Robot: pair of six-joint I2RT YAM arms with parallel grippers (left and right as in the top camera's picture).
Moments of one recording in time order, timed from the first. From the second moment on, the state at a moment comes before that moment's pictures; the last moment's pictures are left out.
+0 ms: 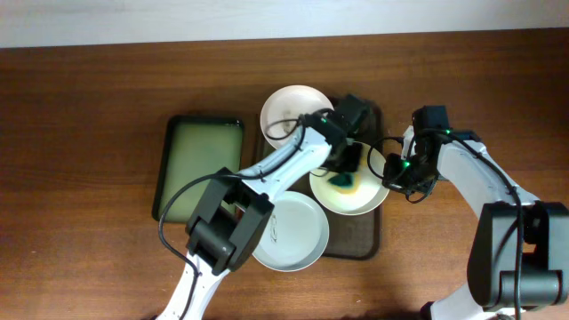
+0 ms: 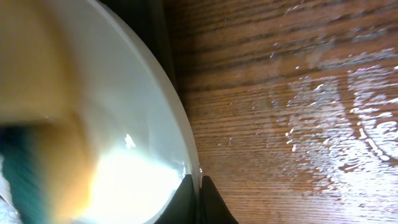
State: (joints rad) left arm -0.73 2.33 1.89 -0.81 0.14 -0.44; right arm -0.03 1.75 1.08 -0.81 -0.25 0.25
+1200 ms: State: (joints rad) left arm -0.15 2.07 1.71 -1.24 -0.11 -0.27; right arm -0.03 1.75 1.08 -0.81 -0.23 0.24
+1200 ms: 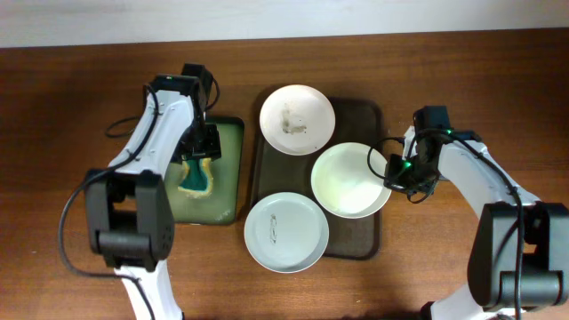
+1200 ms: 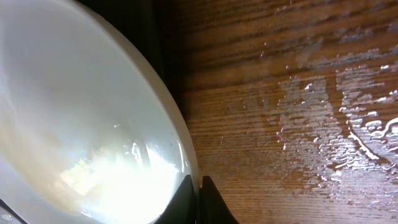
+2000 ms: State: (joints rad) left arm -0.15 1.70 1.71 -1.36 -0.02 -0.27; right arm 0.76 1.40 1.08 -0.90 0.95 0.34
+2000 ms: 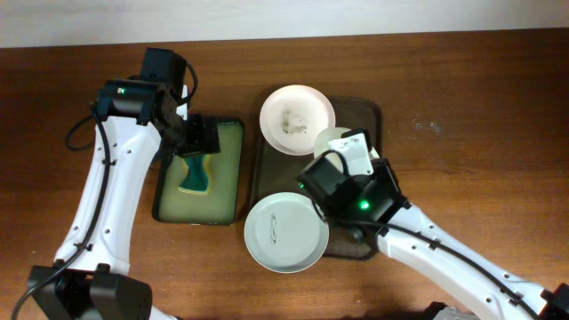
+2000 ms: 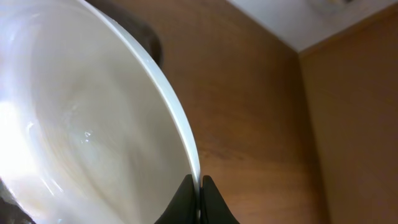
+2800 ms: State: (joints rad) left arm -0.15 1.70 1.71 -1.36 -0.02 -0.27; right arm 0.67 1.40 1.12 -0.91 1.02 0.34
